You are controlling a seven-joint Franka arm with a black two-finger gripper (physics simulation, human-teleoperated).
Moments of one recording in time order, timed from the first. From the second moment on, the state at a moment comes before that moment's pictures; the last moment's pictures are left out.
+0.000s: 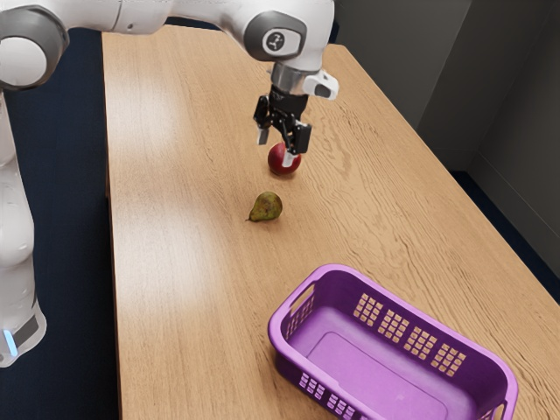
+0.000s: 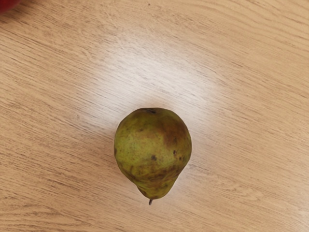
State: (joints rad) arm 0.23 -0.10 -0.06 -1.84 -0.06 1.70 -0.17
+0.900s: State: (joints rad) arm 0.23 0.05 -0.06 -2.00 -0.09 1.96 0.00
